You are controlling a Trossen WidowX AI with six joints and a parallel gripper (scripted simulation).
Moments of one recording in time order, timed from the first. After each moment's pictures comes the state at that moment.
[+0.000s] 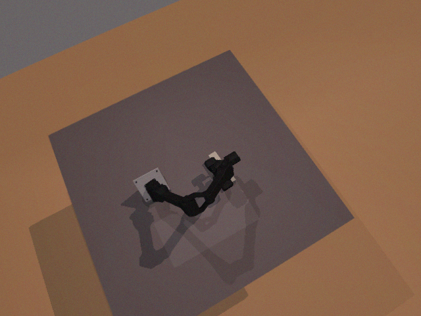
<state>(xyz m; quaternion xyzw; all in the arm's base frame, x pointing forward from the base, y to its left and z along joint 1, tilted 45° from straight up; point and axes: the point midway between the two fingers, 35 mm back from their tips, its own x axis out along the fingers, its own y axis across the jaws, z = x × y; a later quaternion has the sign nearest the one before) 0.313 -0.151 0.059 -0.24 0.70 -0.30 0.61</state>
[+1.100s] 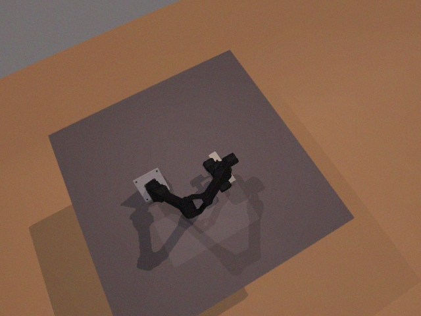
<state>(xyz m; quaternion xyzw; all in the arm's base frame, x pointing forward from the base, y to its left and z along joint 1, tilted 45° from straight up) 0.304 -0.150 0.059 -0.24 0.69 -0.30 0.61</state>
